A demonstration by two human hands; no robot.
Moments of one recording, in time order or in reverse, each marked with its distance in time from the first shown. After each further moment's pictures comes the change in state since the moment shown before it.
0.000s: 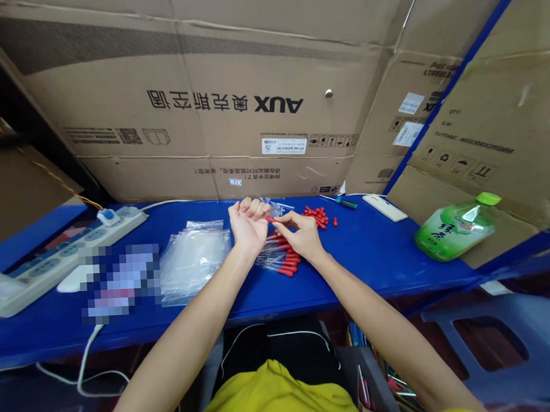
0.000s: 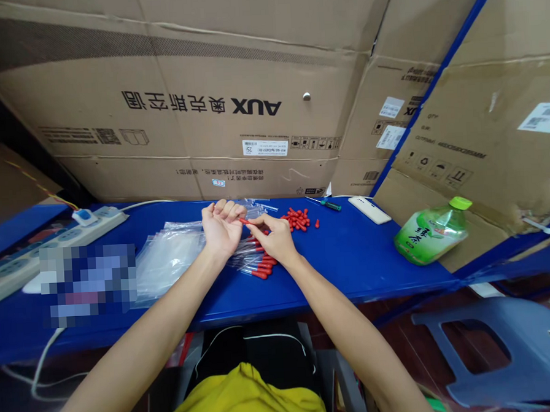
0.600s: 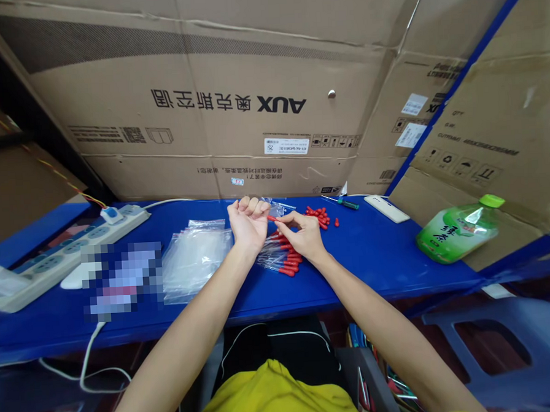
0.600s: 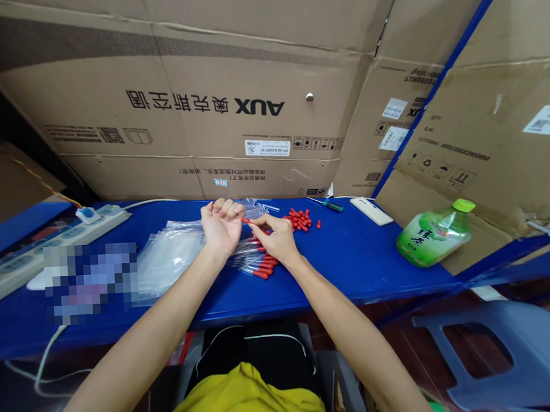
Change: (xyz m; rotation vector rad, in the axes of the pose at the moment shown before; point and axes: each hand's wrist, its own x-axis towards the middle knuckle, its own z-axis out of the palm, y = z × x) left_hand 0.003 0.004 0.002 -0.057 0.010 0.030; right_hand 0.001 -0.004 0.000 0.006 0.016 -0.031
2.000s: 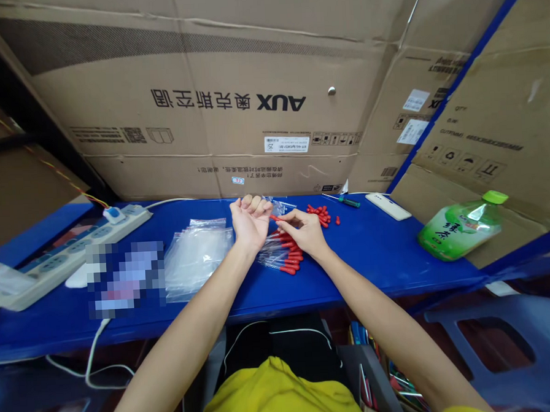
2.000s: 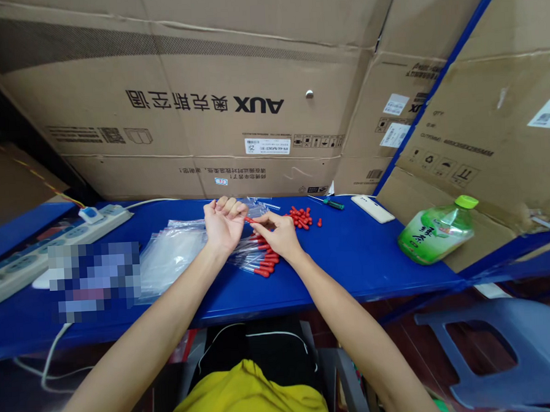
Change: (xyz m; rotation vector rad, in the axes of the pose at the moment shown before) left_hand 0.002 0.000 -0.006 0.225 -0.045 -0.001; right_hand 0.001 0.012 -0.004 0.132 -0.063 0.183
